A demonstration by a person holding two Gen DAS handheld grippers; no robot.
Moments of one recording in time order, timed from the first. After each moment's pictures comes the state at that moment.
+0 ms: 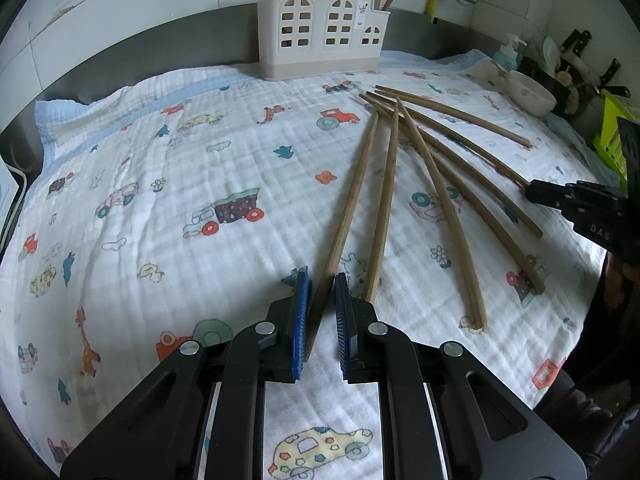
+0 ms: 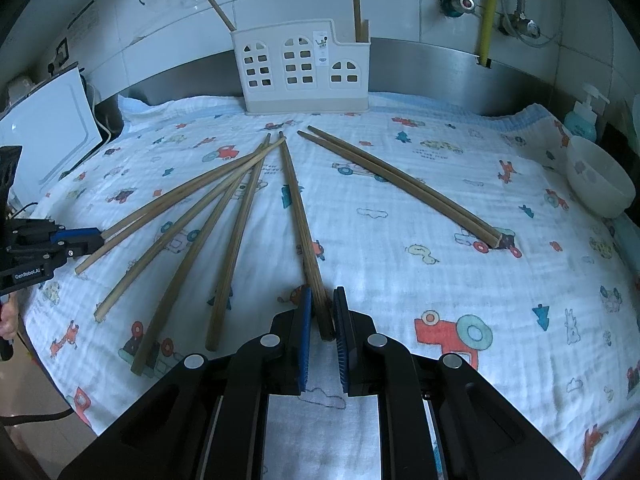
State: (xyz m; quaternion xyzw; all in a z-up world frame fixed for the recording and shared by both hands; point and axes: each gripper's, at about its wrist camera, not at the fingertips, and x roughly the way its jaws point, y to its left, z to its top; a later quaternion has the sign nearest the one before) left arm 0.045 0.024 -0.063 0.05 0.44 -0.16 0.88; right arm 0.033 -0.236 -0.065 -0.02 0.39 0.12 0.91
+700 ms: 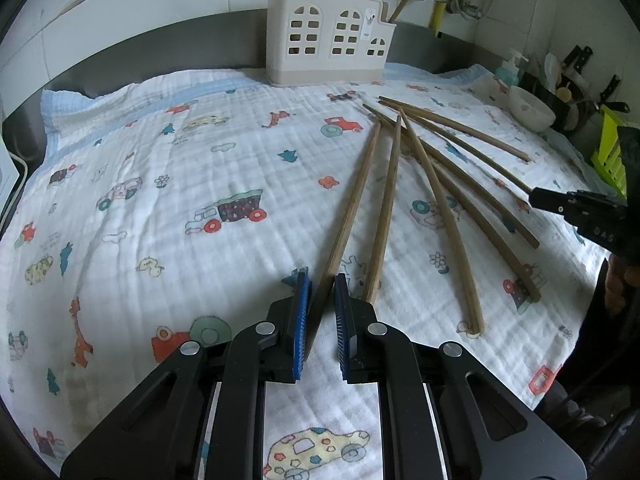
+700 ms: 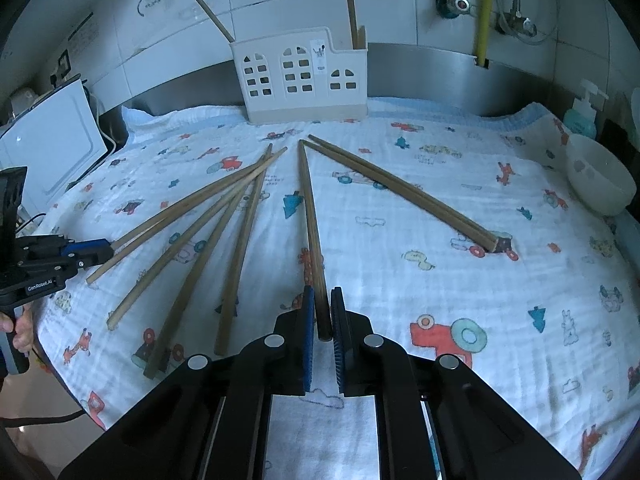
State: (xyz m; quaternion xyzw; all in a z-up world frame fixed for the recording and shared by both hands) left arm 0.042 0.030 -0.065 0.02 0.42 -0.16 0.89; right arm 0.031 -0.242 -0.060 -0.01 0.39 0.13 0.91
